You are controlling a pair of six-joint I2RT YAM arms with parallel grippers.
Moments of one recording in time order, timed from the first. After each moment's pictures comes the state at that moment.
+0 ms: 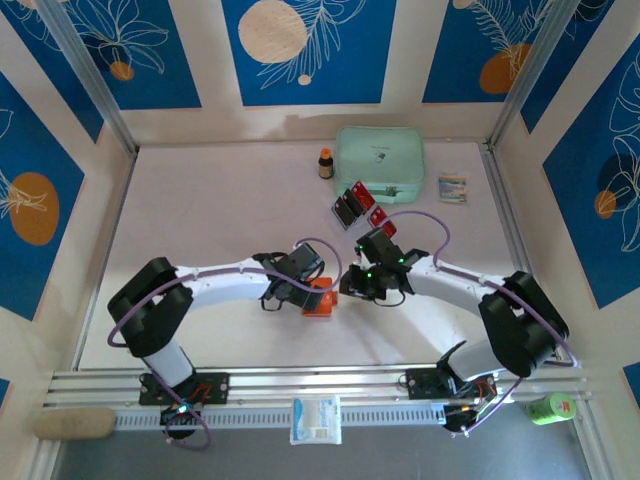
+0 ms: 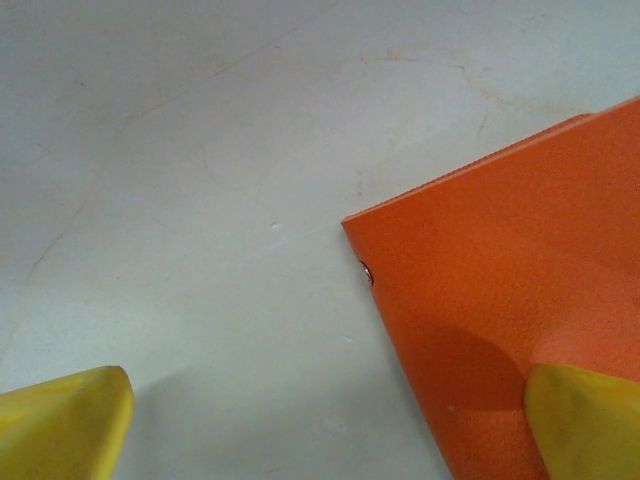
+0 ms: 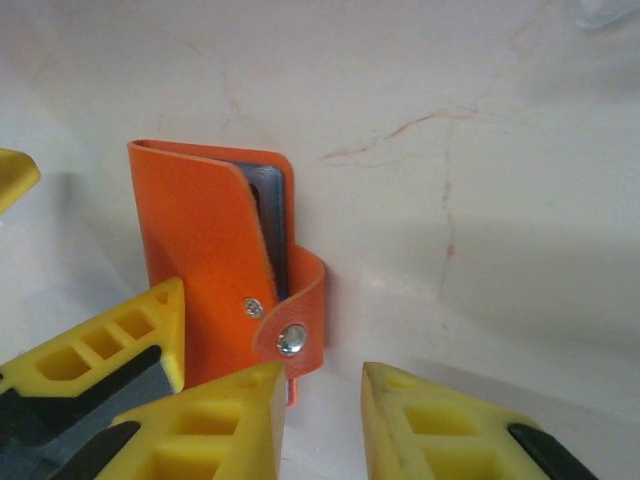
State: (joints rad) left arm -0.92 1.66 0.94 -0.51 -0.20 -0.41; right arm 0.65 1.43 0.73 -0.40 -0.32 0.79
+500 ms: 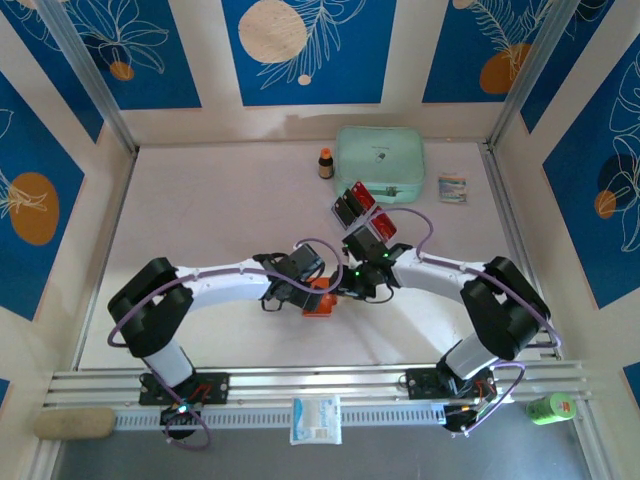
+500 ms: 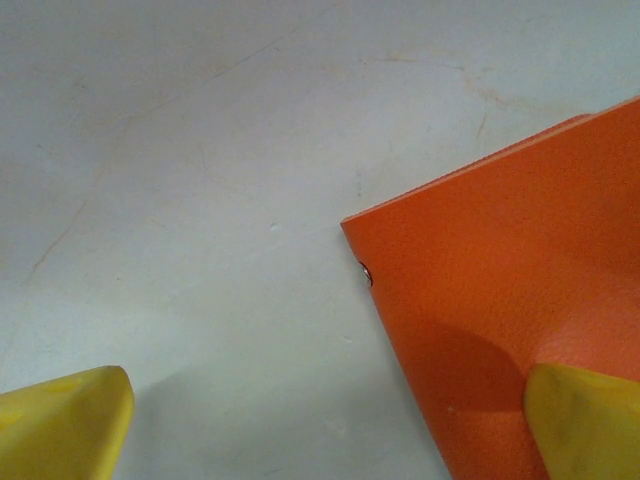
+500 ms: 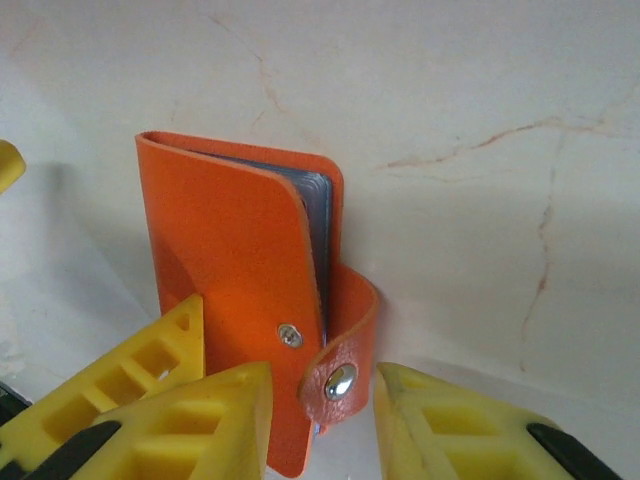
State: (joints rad) left arm -0.92 1.66 0.94 -0.51 -0.21 -0.41; right arm 0.70 1.55 0.81 -0.42 -0.32 0.79
